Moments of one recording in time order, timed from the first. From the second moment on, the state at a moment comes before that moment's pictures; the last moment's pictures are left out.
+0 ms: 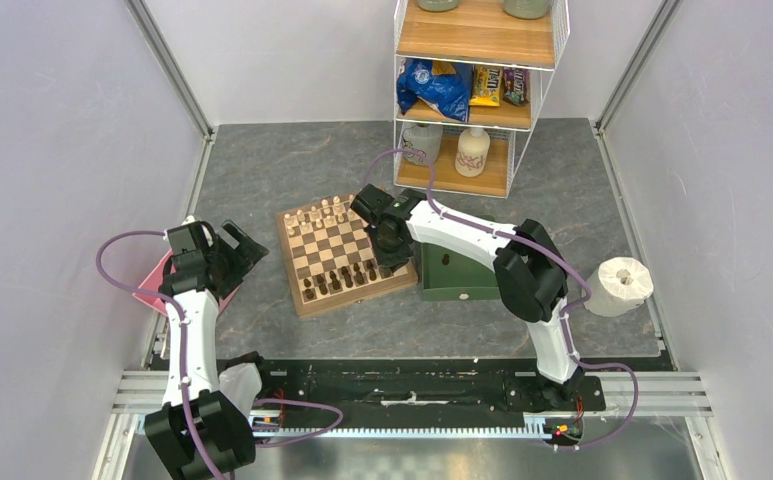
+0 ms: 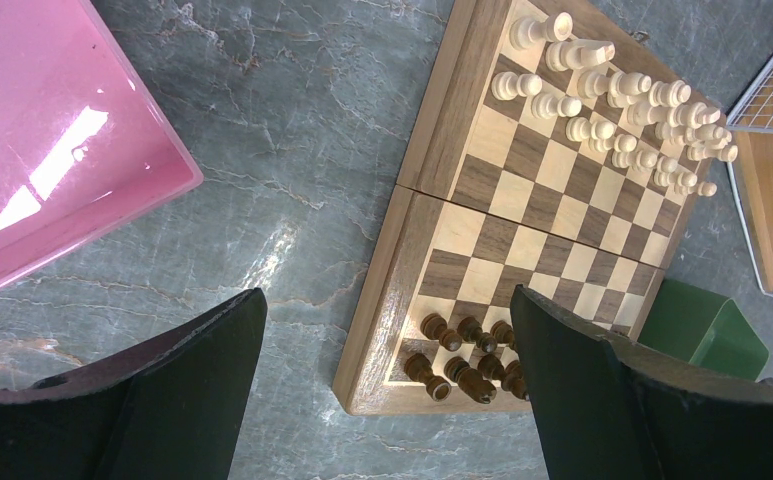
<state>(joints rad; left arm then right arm) 0.35 0.92 0.70 -0.63 0.22 -0.54 0.88 2.06 1.70 -0.91 0.07 0.54</state>
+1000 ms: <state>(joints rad) 0.35 0.92 0.70 -0.63 0.22 -0.54 0.88 2.10 1.73 -0.90 0.08 0.54</state>
